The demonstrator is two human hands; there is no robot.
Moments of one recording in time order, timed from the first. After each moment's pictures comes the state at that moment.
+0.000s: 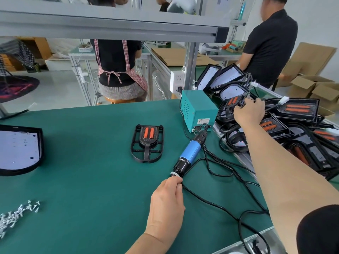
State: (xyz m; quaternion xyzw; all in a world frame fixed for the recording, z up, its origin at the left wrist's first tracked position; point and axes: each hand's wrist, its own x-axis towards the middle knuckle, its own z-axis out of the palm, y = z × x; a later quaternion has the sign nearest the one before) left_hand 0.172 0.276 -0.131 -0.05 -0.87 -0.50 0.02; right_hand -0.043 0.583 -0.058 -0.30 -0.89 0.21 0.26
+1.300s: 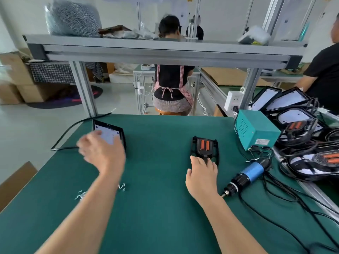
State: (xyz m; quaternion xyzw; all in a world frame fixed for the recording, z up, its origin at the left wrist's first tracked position) left_hand 0.094 0.008 -0.054 0.35 -0.76 -0.42 0.36; right_hand 0.090 0.247 -0.124 0.01 -0.98 0.16 0.07
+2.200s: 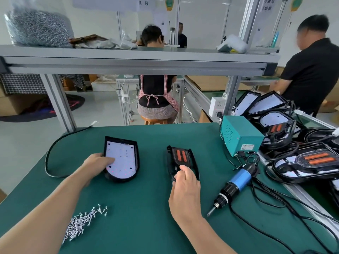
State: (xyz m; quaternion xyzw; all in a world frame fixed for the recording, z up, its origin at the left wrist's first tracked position) left_hand 0.027 -0.055 -0.086 0.22 -0.84 -0.49 -0.03; right_hand 0.100 0.229 -0.140 0.03 -0.95 0.26 0.18
